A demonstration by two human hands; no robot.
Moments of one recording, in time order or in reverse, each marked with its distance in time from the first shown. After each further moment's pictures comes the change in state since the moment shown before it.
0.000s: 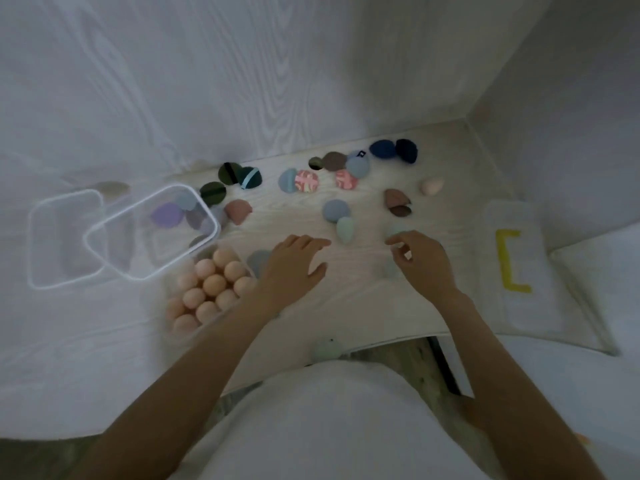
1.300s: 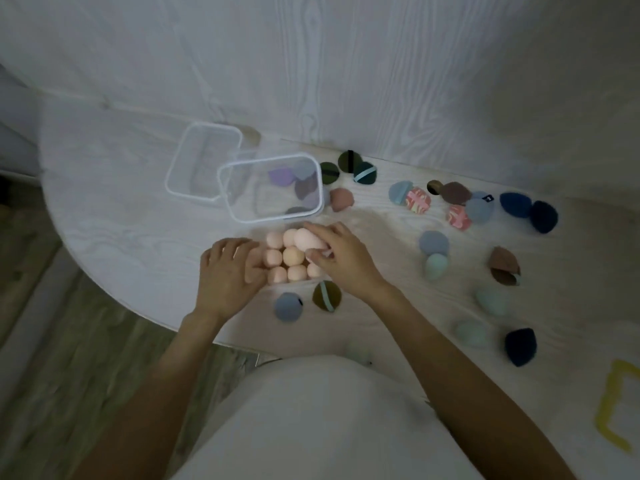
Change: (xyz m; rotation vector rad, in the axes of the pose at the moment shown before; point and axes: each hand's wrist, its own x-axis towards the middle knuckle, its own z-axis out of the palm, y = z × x) left_hand -0.157 -0.077 -0.043 0.233 0.238 -0.782; right_hand 0.034 -0.181 0.106 0.230 -0.593 -0.554
